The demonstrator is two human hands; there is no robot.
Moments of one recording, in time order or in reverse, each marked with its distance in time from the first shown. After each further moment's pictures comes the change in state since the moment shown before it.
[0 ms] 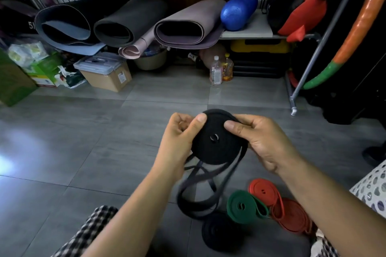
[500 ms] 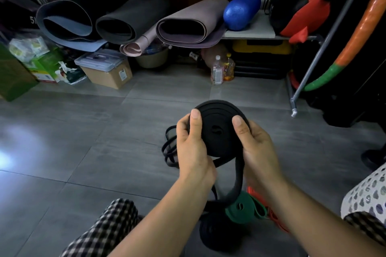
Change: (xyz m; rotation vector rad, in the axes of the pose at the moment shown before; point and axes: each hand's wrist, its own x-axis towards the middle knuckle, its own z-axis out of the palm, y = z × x) left_hand -0.014 -0.005 0.036 -0.497 0.198 -0.105; right_hand -0.012 0.021 0.022 0.203 0.132 -0.166
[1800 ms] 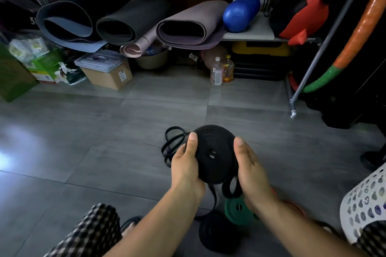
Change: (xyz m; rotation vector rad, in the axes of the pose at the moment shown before) left_hand 0.009 -0.016 -0.034 0.083 0.074 -0.208; right_hand -0.016 0.037 -0.017 -0.297 0.049 0.065
